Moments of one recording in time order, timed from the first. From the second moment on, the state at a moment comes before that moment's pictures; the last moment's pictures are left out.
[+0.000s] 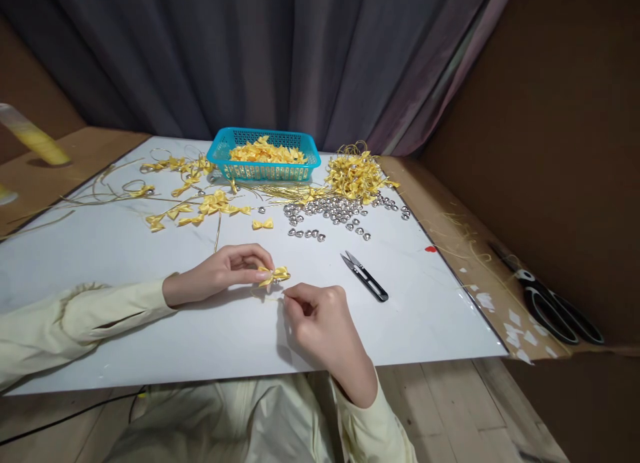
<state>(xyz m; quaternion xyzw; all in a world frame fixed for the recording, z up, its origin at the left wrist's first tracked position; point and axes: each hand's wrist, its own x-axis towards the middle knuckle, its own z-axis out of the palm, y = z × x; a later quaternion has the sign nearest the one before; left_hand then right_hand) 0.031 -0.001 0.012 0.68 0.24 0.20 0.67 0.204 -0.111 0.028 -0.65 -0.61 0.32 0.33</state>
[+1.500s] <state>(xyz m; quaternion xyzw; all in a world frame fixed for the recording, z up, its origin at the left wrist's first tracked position) 0.033 0.000 0.012 0.54 0.25 0.21 0.78 0.204 -0.105 0.019 -0.59 -0.64 0.29 0.40</state>
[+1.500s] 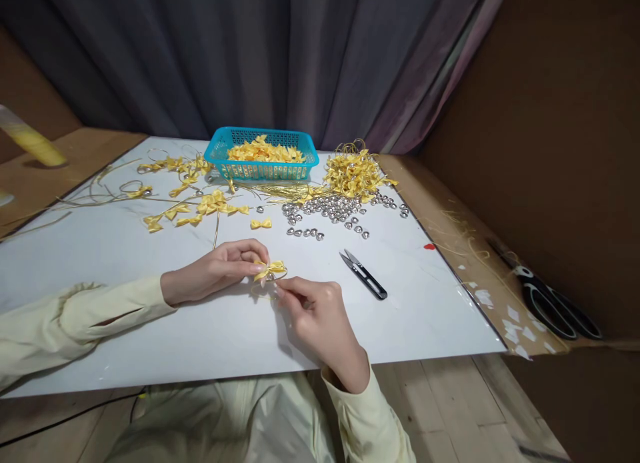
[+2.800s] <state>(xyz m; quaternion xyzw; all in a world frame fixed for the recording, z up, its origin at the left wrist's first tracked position) 0.031 0.004 0.010 0.48 0.24 0.18 0.82 0.202 -0.105 0.008 -0.58 -0.69 0.17 0.39</state>
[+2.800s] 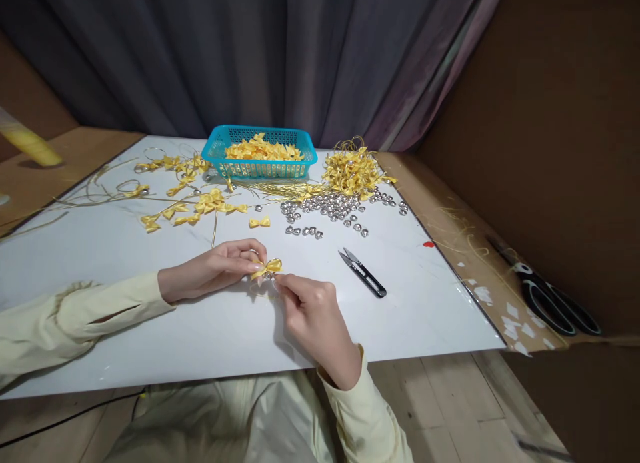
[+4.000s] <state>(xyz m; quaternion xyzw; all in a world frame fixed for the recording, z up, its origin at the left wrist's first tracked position) 0.030 -0.003 0.013 0.63 0.23 0.22 0.71 0.193 -0.102 0.006 -0.61 -0.59 0.29 0.45</state>
